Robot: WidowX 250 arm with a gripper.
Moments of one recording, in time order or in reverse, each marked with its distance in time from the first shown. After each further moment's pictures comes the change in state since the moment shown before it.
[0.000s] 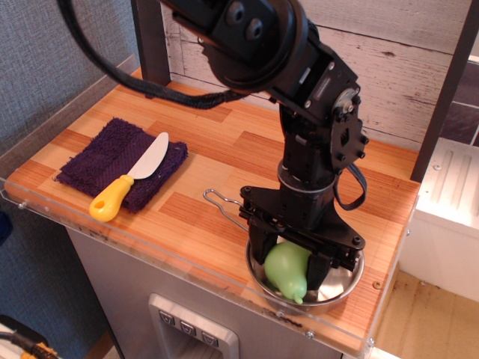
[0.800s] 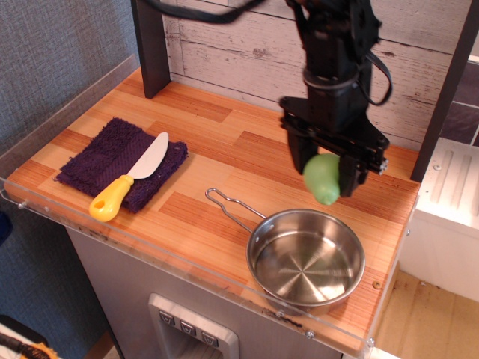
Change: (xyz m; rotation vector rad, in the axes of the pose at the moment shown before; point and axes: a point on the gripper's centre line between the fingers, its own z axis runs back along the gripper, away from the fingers) arm 0.089 0.010 0.032 -0.086 -0.150 -0.249
